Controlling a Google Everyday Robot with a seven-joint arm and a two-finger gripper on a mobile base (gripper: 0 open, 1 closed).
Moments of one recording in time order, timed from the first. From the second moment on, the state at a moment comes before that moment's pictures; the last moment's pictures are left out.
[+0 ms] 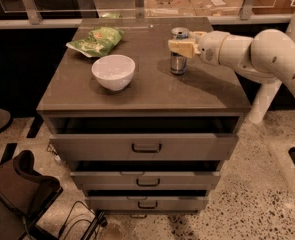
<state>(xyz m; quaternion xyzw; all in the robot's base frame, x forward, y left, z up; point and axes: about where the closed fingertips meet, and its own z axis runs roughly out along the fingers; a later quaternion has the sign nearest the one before) 0.756 -0.120 0.903 -0.31 0.69 0.25 0.60</state>
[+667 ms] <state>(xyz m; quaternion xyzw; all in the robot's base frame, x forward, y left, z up) 0.756 -0.114 0.902 -0.32 0.69 0.25 0.60</state>
